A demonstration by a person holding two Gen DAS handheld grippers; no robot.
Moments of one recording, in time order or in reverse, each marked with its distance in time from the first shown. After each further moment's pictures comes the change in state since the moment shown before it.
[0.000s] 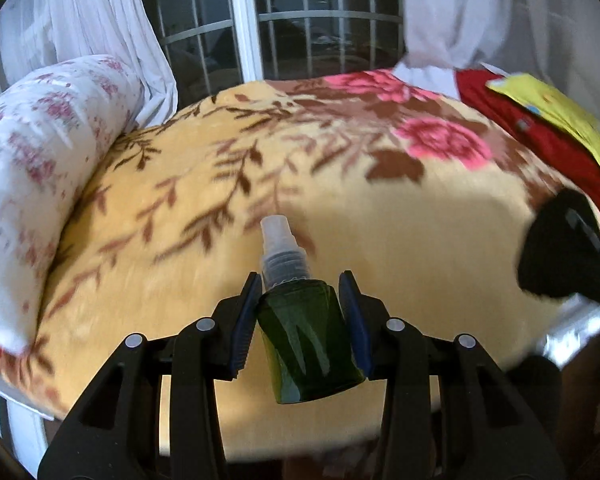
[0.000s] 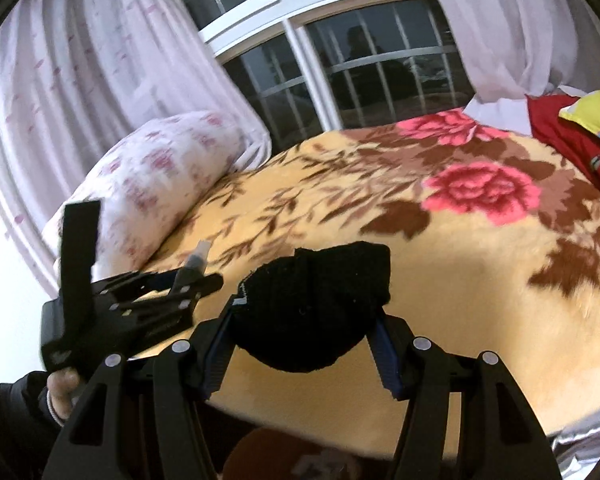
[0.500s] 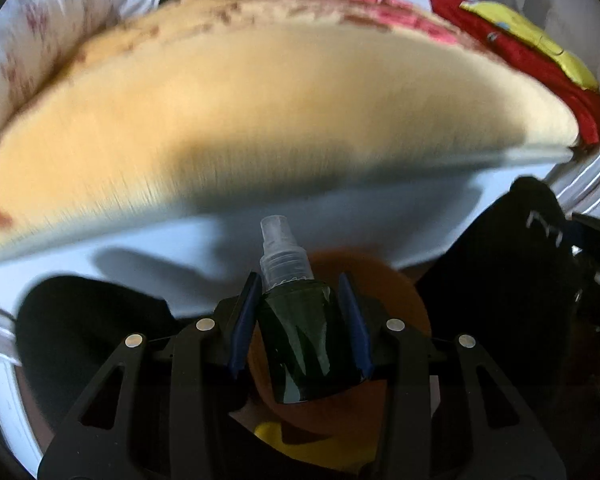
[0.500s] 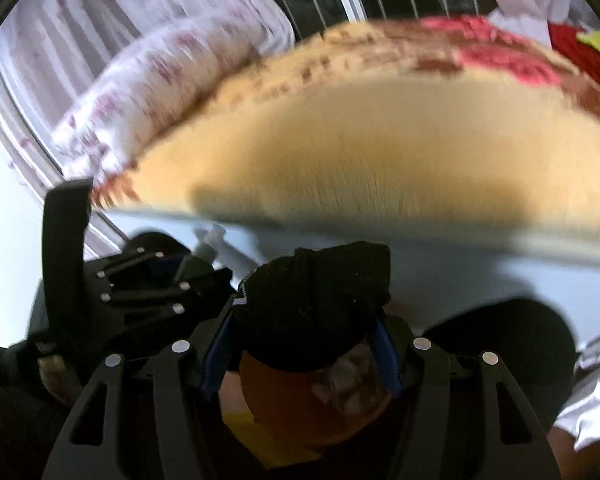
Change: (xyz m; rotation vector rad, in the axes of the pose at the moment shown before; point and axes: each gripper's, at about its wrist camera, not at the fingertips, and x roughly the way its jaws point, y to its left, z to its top) left arm 0.014 0.003 -0.151 -0.041 0.265 -0.138; right arm 0.022 0.029 -0.136 -0.002 0.337 0.009
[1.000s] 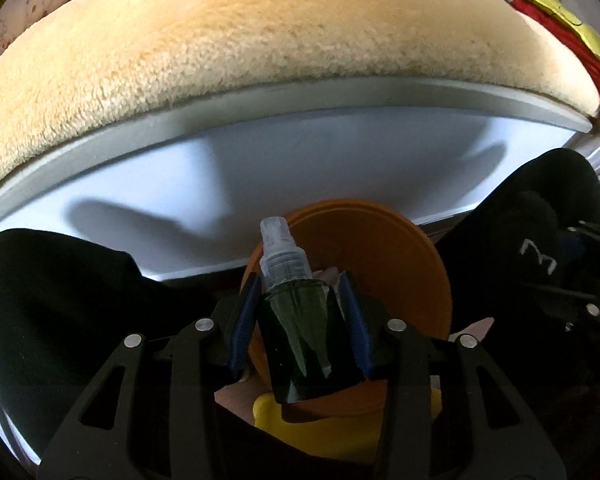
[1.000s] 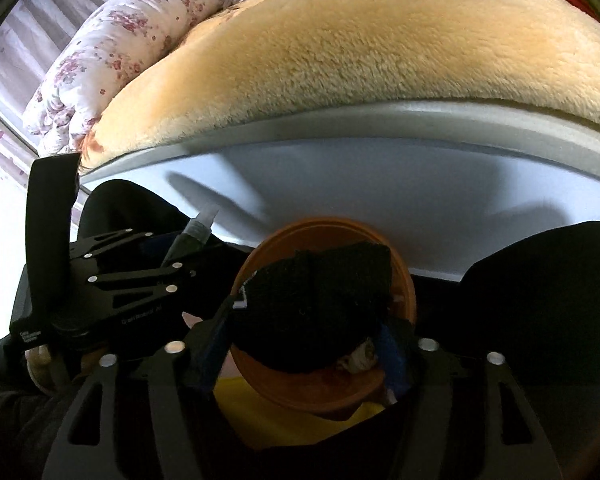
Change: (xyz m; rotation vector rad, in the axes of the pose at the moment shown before) left arm 0.038 0.004 -0.014 -0.002 0.128 0.021; right arm 0.040 -0.010 -0.025 0.069 0.146 -0.023
